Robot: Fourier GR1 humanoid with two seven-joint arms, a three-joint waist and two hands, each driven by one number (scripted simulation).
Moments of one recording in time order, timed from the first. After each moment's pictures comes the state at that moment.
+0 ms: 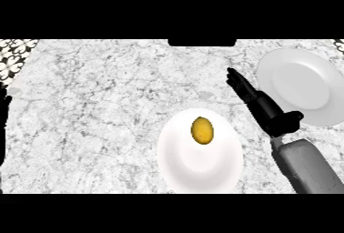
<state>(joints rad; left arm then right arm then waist) 0.00 0.55 0.00 -1.68 0.10 0.42 0.17 -0.36 -0.34 0.29 -1.34 -0.24 0.11 -0.16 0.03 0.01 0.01</state>
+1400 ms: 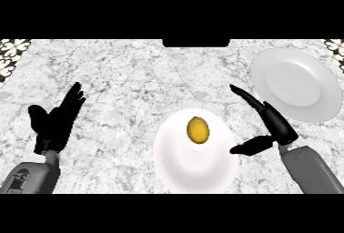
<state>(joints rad) -0.17 0.34 -0.09 -1.39 0.19 0.15 0.13 -0.31 -0.38 0.27 -1.21 0.12 0.06 -0.41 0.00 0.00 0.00</state>
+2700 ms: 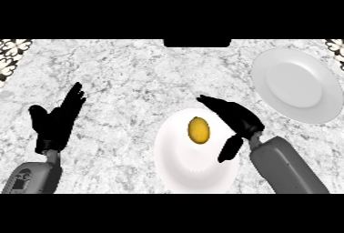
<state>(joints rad) -0.17 0.28 -0.01 -1.38 0.11 0.08 0.13 -0.43 -0.28 0.41 -1.29 0.53 0.30 0.08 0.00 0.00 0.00</state>
